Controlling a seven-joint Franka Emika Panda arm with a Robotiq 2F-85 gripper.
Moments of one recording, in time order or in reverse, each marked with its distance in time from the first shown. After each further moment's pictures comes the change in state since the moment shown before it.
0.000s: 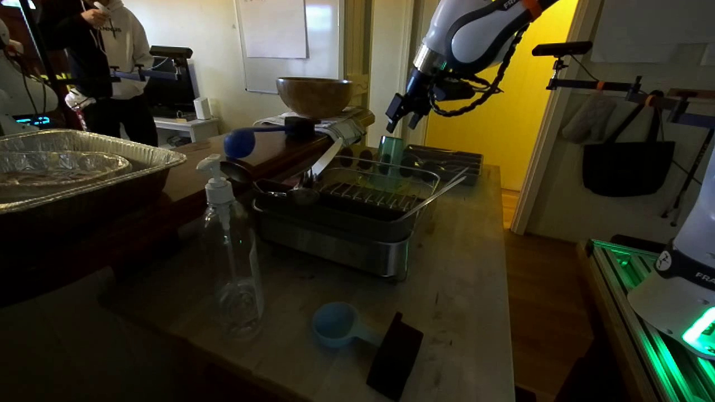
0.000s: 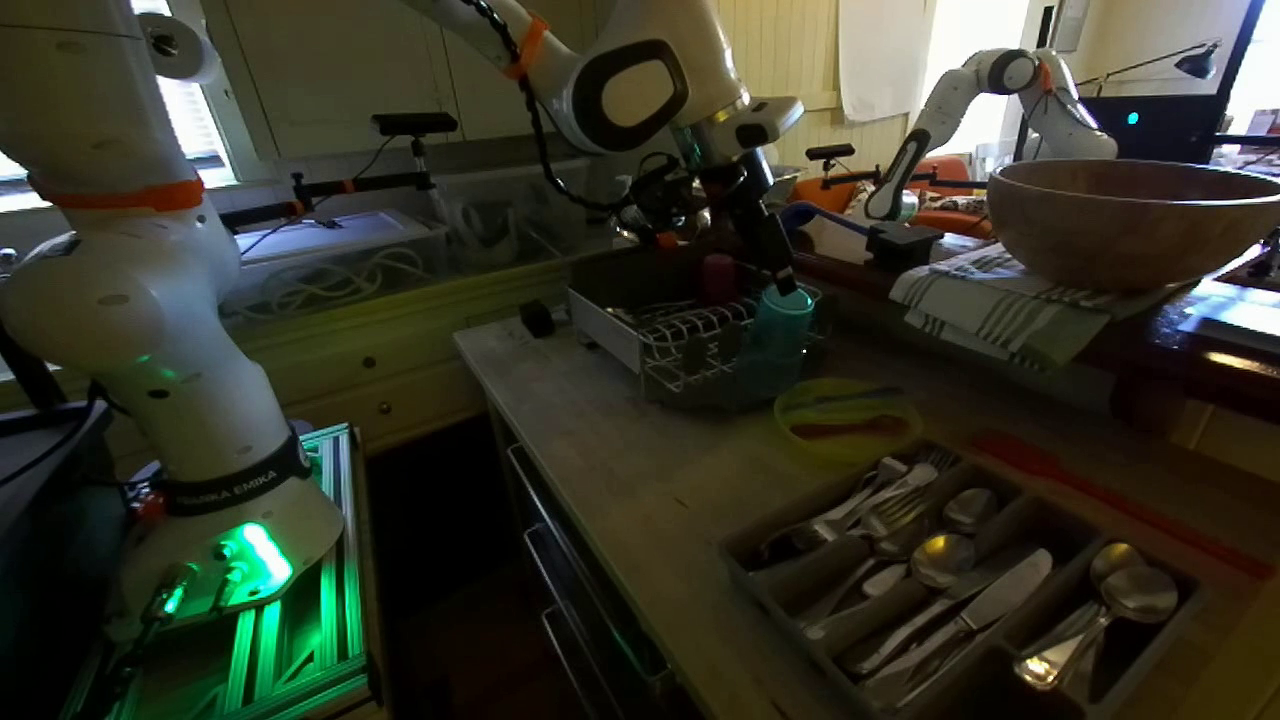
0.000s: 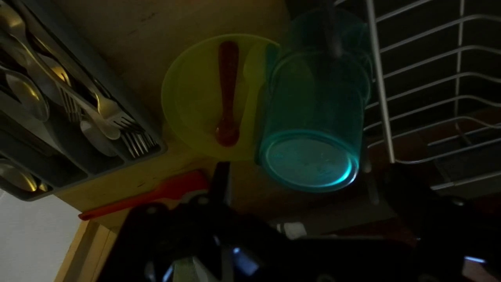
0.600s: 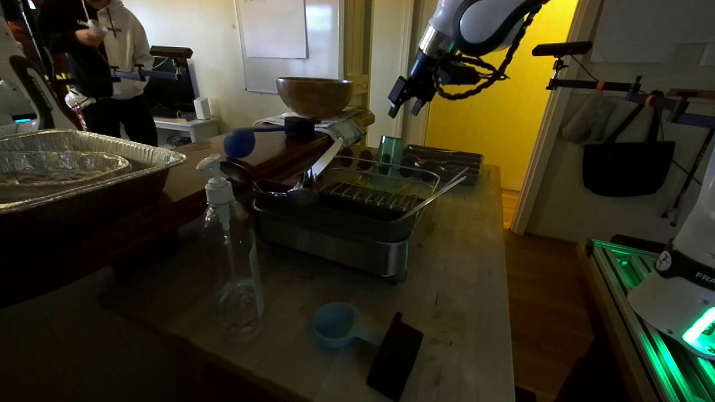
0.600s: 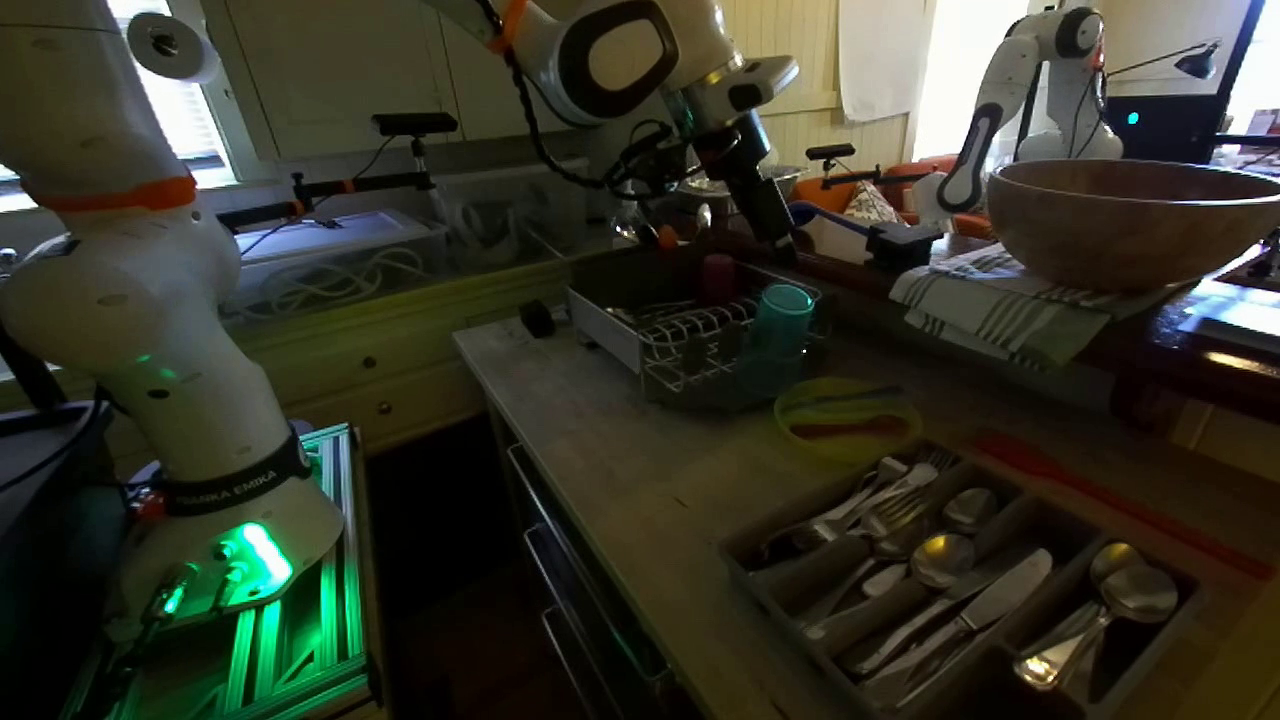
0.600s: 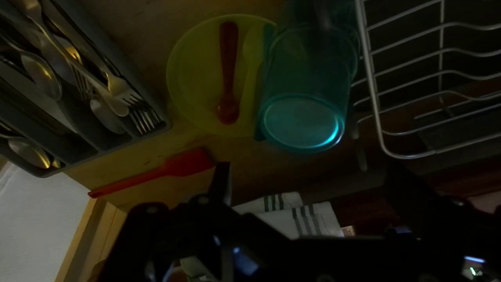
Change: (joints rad) arm 0.000 -0.073 0.000 0.001 -0.006 -0.039 0.006
